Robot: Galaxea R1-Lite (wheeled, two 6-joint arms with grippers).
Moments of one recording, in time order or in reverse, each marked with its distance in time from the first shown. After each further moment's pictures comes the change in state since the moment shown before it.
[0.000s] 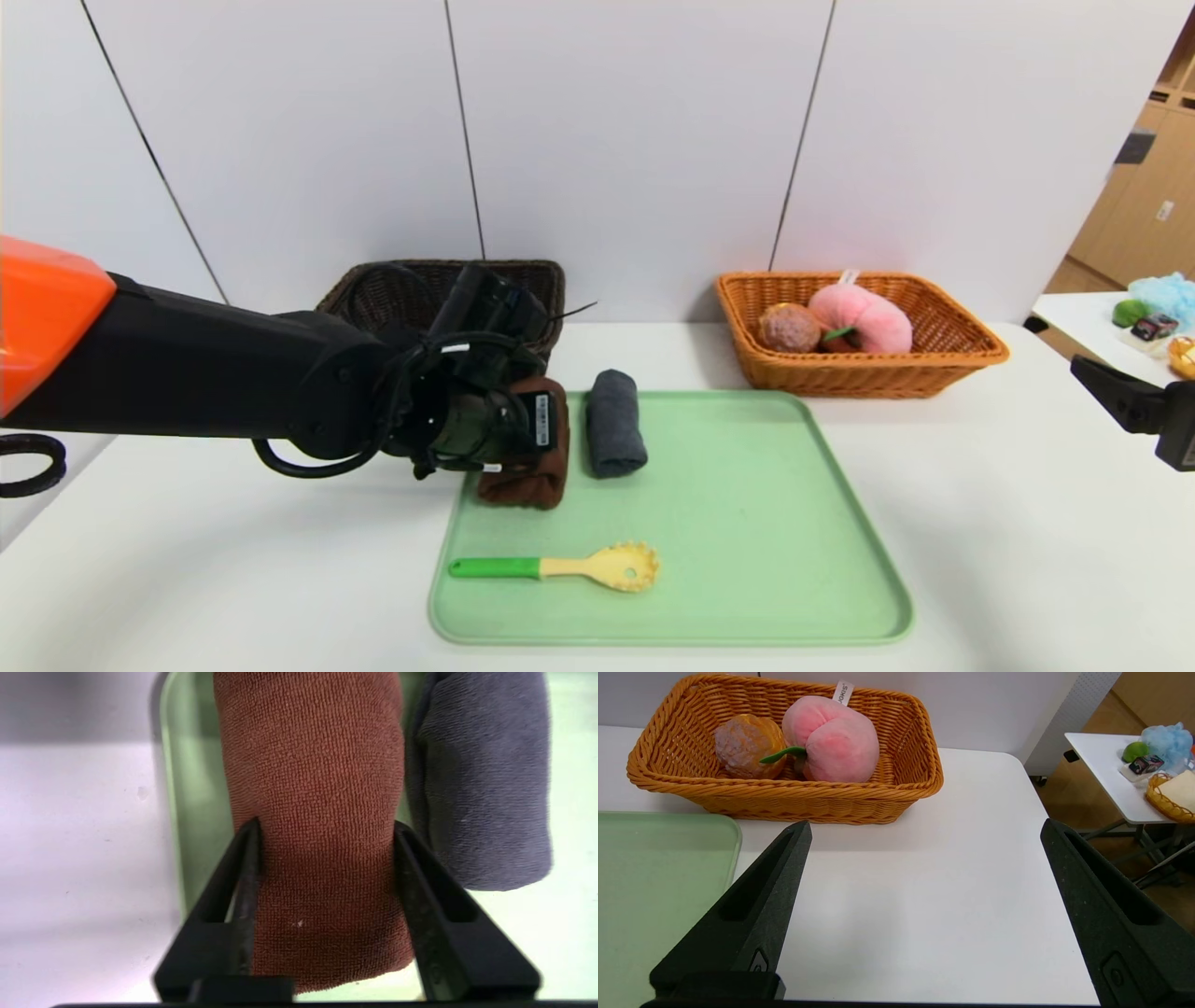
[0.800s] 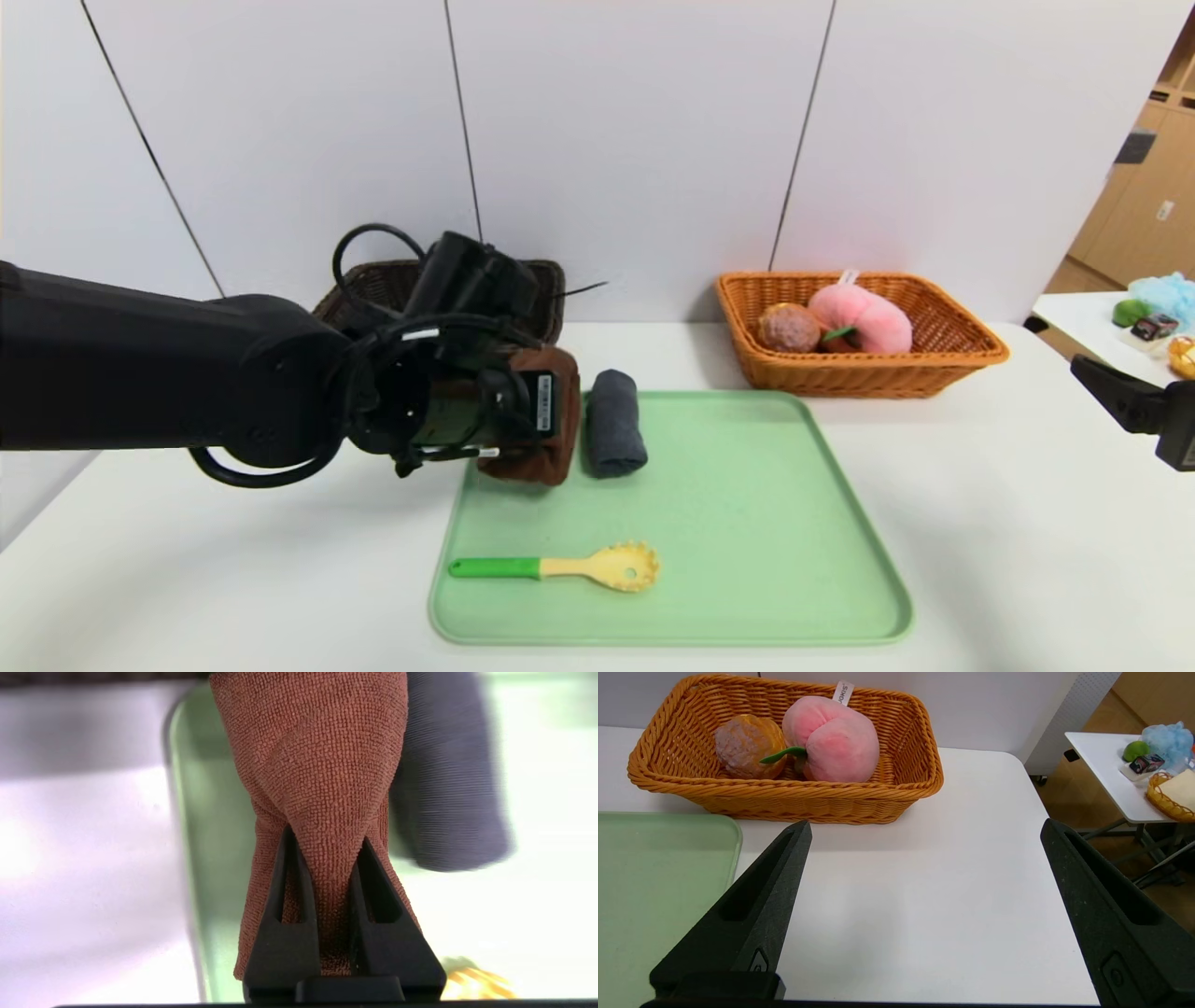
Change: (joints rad) left arm -0.038 -0.087 0.011 -0.035 0.039 0.082; right arm 0.000 -0.001 -0.001 0.003 0.000 0.003
